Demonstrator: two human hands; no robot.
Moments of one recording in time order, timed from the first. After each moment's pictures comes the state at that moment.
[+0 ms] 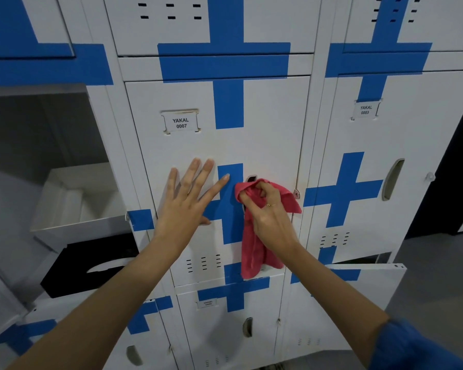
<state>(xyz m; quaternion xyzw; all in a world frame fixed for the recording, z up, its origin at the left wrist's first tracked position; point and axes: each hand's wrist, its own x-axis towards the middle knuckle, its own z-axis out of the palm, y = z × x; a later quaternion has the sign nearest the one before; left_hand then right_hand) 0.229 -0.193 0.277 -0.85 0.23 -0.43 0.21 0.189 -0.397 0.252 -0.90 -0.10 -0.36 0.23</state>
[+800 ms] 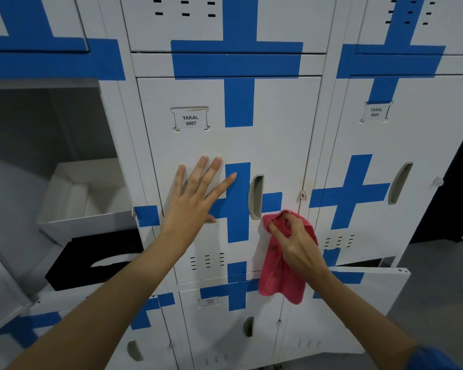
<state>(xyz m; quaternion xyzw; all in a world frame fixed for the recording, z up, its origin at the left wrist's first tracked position) 0.230 -0.193 0.278 -0.85 0.23 -0.42 0.20 0.165 -0.437 0.206 -0.91 -0.02 -0.19 0.38</state>
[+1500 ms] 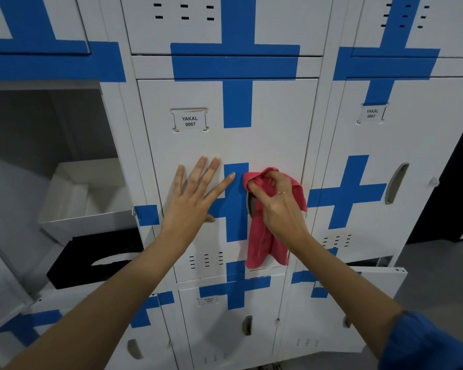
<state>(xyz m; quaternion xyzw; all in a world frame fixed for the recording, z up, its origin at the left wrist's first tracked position) 0.228 -0.194 0.277 -0.85 0.22 -0.42 0.21 0.196 -0.414 0.263 -0.89 -0.15 -0.41 0.12</state>
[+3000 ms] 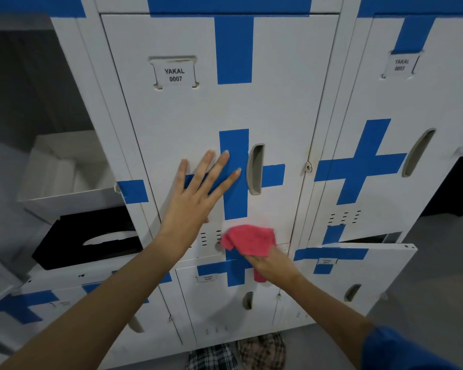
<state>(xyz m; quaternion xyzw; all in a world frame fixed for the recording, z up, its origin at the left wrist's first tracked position) 0.210 -0.205 0.243 -0.88 0.24 -0.34 0.24 0.186 -0.415 0.092 -0.96 -0.25 -0.08 0.10</state>
